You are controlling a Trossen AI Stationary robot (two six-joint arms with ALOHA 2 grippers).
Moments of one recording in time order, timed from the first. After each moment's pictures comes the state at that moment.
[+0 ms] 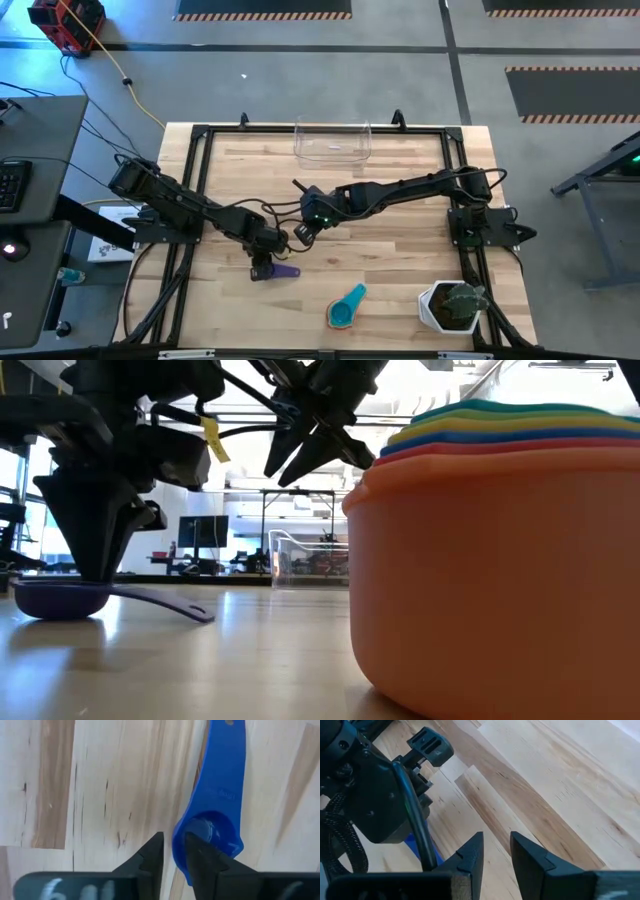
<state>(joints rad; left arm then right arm) -0.28 1.57 0.84 -0.58 0.15 -0.49 0.10 1.97 1.65 -0.61 0.12 0.78</state>
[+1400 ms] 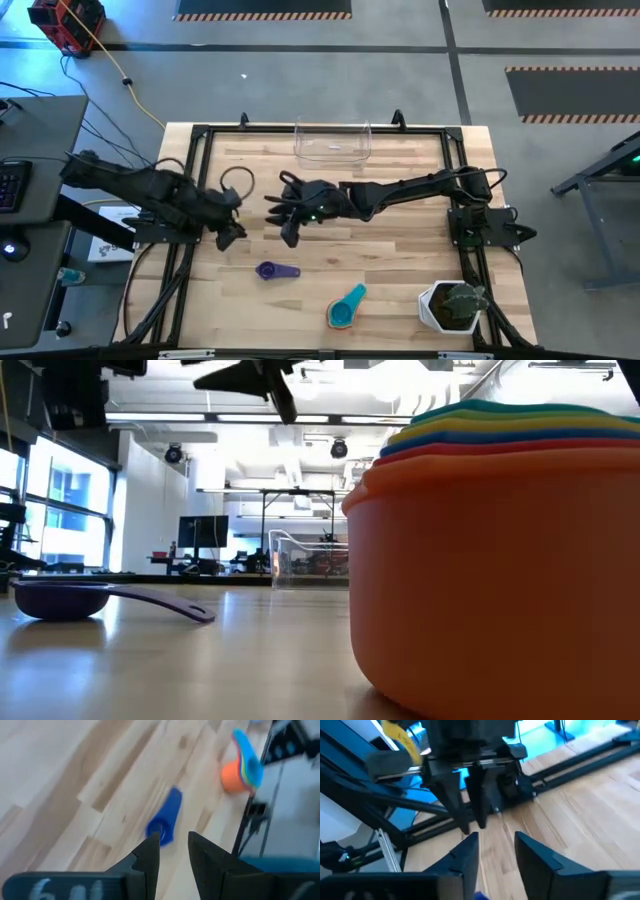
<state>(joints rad) -0.28 0.86 0.84 -0.87 0.00 -0.90 0.09 1.97 1.65 -0.03 0.06 0.44</state>
